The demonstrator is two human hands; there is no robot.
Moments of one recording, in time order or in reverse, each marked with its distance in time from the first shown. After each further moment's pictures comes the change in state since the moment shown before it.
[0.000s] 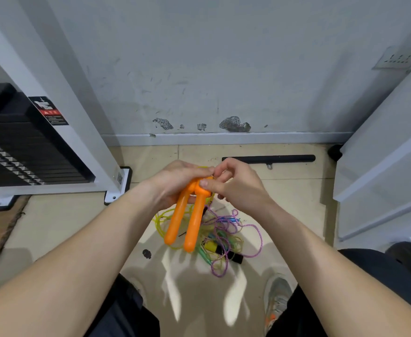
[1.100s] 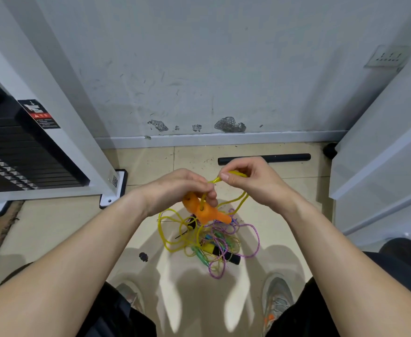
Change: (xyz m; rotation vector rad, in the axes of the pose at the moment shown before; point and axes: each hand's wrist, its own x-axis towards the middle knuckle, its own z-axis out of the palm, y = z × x) left_hand -0.002 -0.009 -0.004 0.282 -0.291 0.125; right_hand 0.004 0.014 -0.049 0.063 -0.151 -0.190
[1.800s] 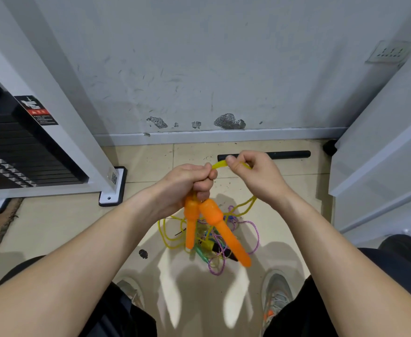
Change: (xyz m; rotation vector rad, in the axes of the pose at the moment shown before) left_hand 0.004 0.006 0.023 -0.426 0.059 0.048; right_hand 0.002 0.005 0.003 -0.212 0.245 0.084
